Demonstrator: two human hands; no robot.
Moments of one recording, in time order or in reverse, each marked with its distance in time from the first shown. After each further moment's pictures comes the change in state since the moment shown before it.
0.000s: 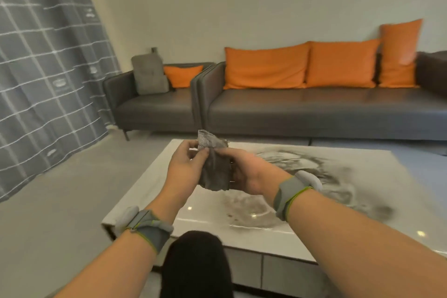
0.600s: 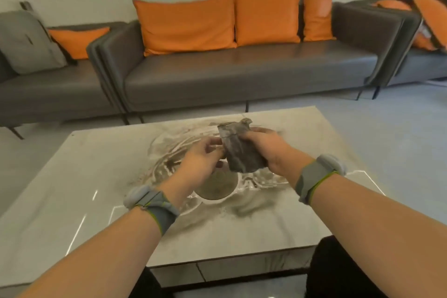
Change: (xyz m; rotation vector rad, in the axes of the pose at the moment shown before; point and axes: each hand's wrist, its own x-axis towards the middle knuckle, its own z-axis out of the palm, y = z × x) left_hand 0.047 -0.048 0.270 0.105 -0.583 -0.162; right_hand 0.016 0.026 -0.283 0.006 0.558 -0.110
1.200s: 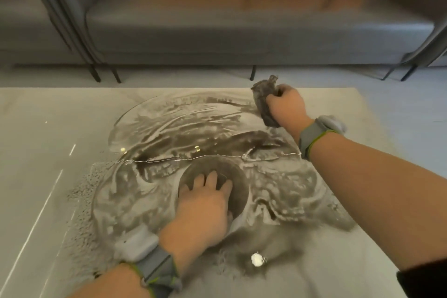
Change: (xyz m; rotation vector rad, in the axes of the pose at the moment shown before) left_hand 0.109 -0.134 0.043 1.220 -0.386 0.016; right_hand 0.284 0.040 -0.027 -0.693 0.365 -0.228
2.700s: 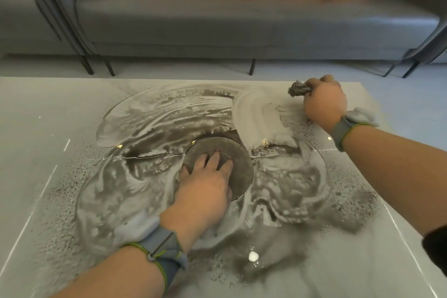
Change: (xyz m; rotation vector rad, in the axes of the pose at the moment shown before) left_hand 0.046 -0.003 0.008 -0.112 0.137 -0.001; right_hand 0.063 0.088 -0.037 -0.691 0.179 -0.167
